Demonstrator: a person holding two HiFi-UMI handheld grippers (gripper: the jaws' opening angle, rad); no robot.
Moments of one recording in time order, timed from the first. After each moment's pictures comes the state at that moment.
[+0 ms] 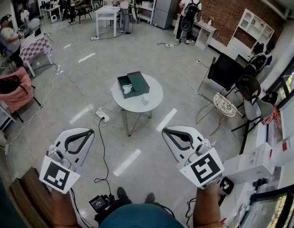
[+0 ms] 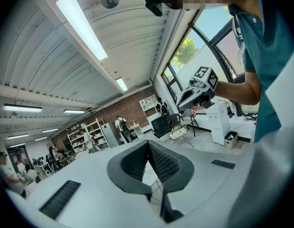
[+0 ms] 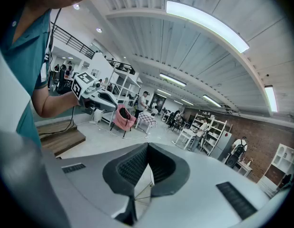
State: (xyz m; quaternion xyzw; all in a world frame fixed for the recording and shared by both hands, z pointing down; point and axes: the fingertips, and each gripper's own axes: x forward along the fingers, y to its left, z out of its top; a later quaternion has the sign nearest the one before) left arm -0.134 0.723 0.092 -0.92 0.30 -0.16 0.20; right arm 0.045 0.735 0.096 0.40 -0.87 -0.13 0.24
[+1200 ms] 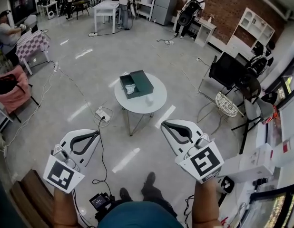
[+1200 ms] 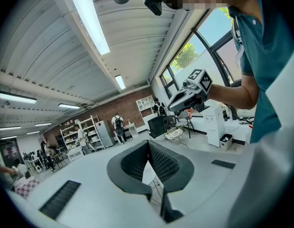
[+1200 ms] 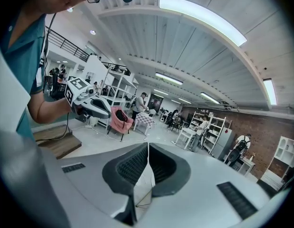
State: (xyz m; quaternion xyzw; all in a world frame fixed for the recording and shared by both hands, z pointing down) left arm -0.205 0.604 0.127 -0.93 0.27 -0.15 0.18; right arm -0.042 0.598 0.115 0.42 -0.88 -0.10 0.21
